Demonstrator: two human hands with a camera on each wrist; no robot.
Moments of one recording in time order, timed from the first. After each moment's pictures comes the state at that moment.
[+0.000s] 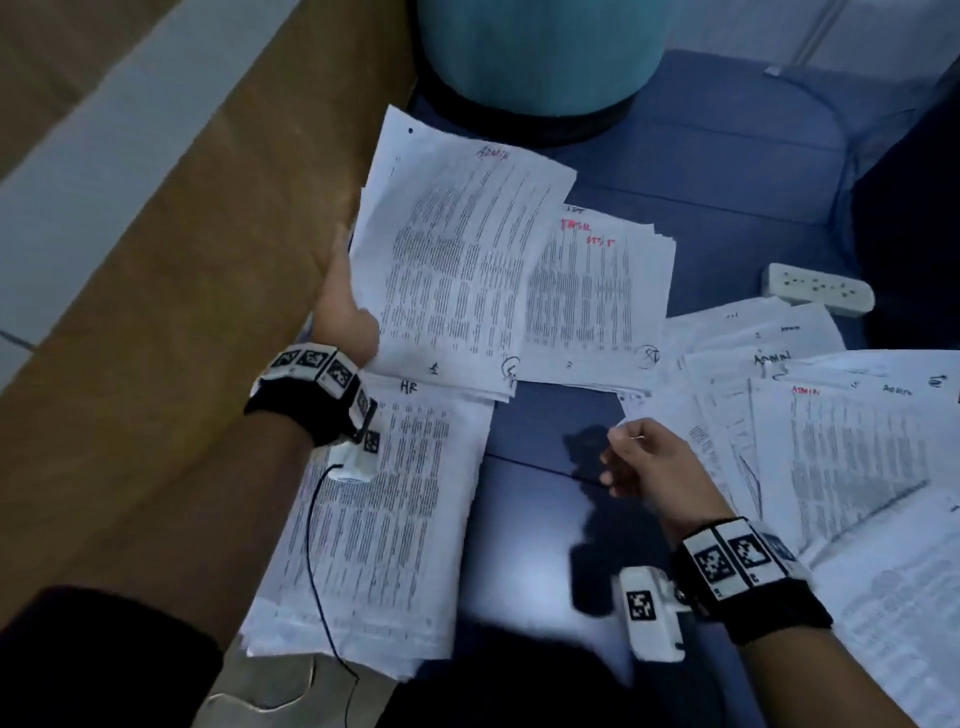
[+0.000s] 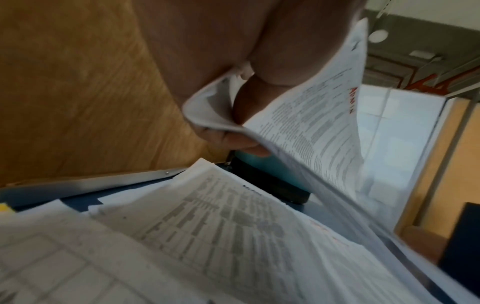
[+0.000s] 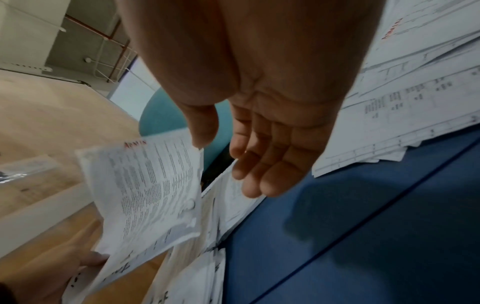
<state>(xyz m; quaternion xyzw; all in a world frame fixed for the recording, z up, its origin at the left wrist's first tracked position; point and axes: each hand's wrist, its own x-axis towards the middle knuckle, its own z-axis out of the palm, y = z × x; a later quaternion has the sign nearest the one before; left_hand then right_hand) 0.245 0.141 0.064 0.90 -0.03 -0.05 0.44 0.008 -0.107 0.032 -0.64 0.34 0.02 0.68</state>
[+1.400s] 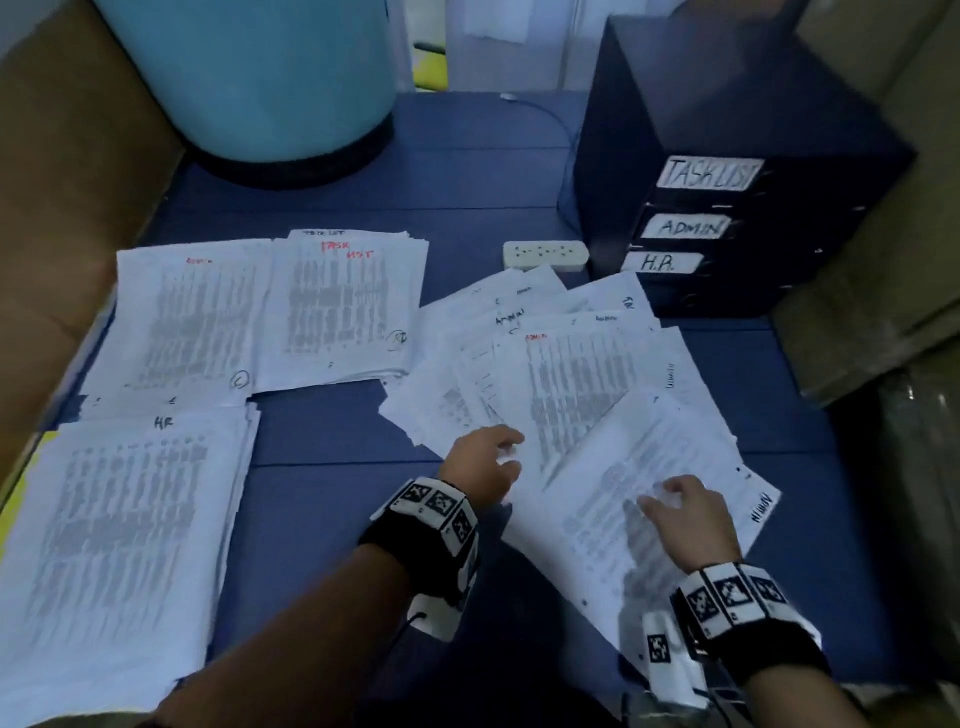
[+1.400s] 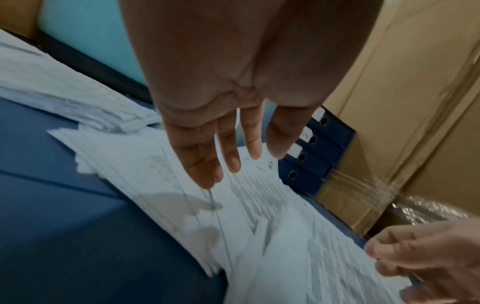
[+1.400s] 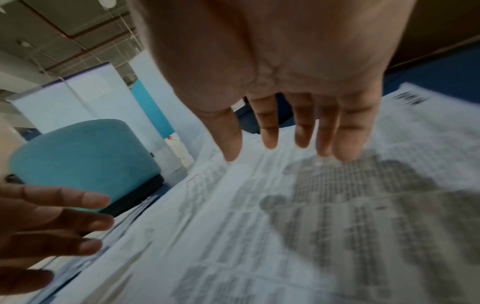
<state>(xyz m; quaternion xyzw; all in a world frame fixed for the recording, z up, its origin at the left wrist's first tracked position) -0.060 -0.148 0.030 0.83 -0.30 -0.38 0.29 -0.252 -0.308 0.005 -0.73 0.57 0.05 0.37</state>
